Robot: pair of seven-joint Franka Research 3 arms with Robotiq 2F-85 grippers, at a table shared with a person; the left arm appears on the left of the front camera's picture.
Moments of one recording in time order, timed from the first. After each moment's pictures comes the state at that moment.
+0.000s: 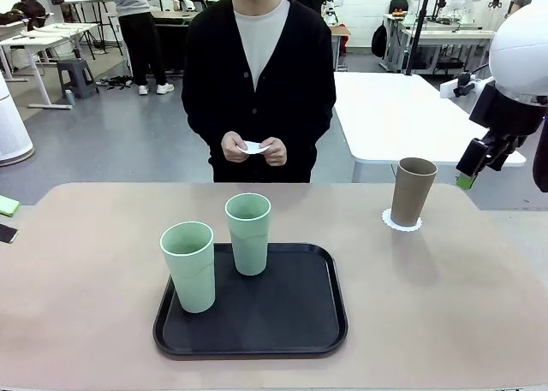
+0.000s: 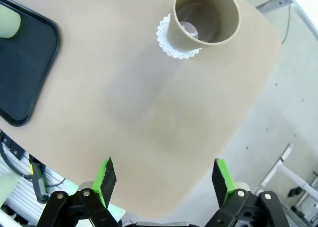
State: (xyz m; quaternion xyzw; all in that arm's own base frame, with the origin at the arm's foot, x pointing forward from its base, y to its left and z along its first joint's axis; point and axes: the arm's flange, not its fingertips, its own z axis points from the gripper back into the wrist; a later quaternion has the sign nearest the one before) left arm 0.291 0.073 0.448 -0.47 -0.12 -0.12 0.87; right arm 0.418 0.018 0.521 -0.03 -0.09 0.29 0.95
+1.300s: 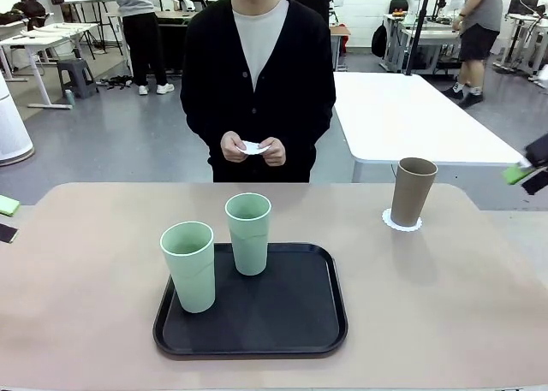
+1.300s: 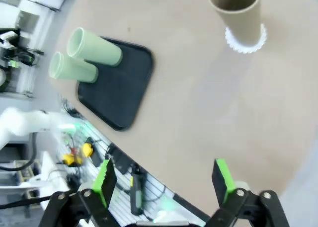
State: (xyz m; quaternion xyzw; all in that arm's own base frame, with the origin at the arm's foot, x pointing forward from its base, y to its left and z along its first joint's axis) left arm 0.292 0.073 0.448 -0.47 -0.12 -0.12 0.87; right arm 0.345 -0.112 0.523 0.31 -0.14 0.16 0.92
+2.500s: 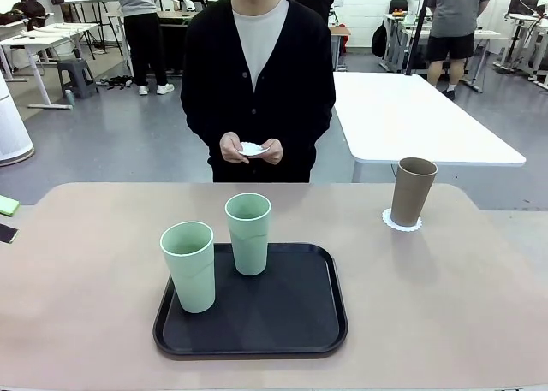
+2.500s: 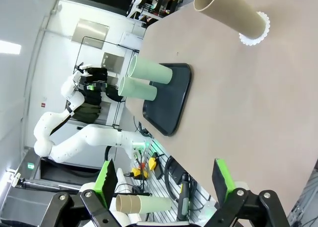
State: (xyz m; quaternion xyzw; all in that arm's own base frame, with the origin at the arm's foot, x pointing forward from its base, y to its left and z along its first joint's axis) left arm 0.292 0.073 0.448 -0.47 -0.12 -0.12 0.87; right arm 0.315 -0.262 0.437 0.54 -0.16 0.07 0.82
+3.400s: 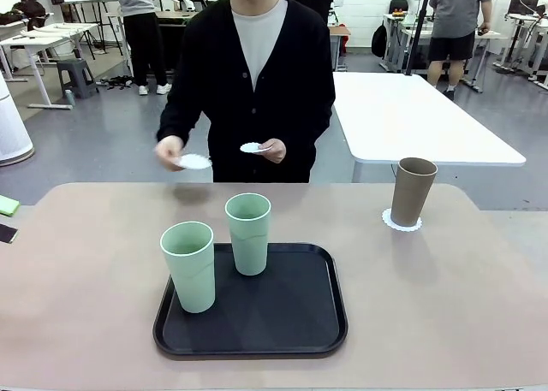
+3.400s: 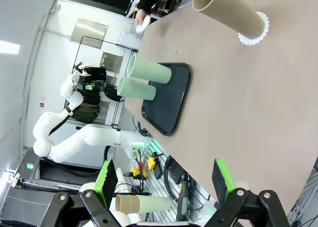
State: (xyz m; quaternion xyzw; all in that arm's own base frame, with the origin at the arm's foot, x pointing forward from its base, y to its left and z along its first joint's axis) left arm 0.292 0.073 0.448 -0.47 -0.12 -0.12 0.87; right arm 0.316 -0.262 0.438 0.54 -0.16 0.07 0.83
